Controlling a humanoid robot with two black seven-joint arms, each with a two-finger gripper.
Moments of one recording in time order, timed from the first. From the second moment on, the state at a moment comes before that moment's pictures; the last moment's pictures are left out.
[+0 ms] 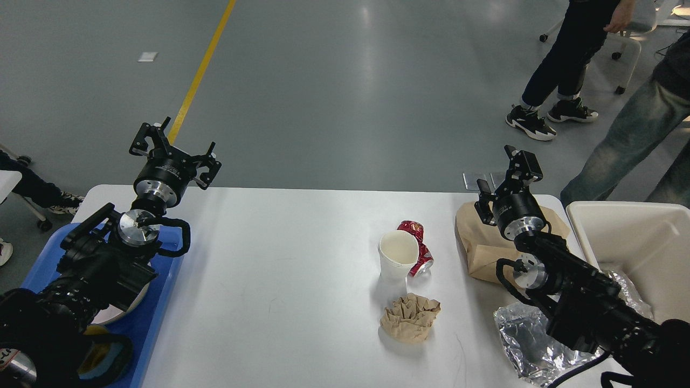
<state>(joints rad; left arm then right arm) -0.85 0.13 -0.90 -0.26 -0.26 -0.42 -0.15 0.68 -0.16 0.61 0.50 -0.15 0.04 0.52</state>
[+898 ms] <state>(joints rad) -0.72 0.09 -0.91 -0.26 -0.27 -0.59 -0.29 0.68 -0.16 0.61 0.50 -0.15 0.04 0.52</state>
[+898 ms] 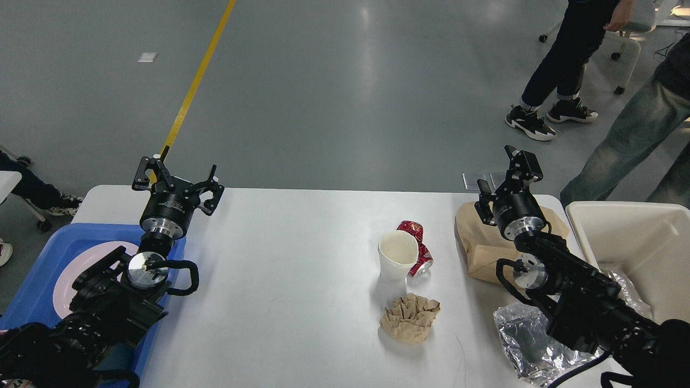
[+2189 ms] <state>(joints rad) -0.72 0.09 -0.91 -0.26 -0.27 -0.59 -0.30 0.68 -0.16 0.61 0.50 -0.15 0.04 0.52</state>
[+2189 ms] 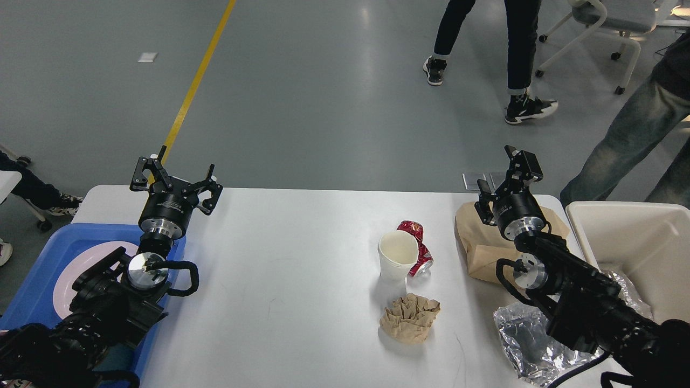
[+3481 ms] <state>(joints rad) -0.72 0.09 -0.91 -0.26 -0.27 -0.59 -0.30 0.78 -0.22 0.62 0.49 -0.14 0.04 0.51</state>
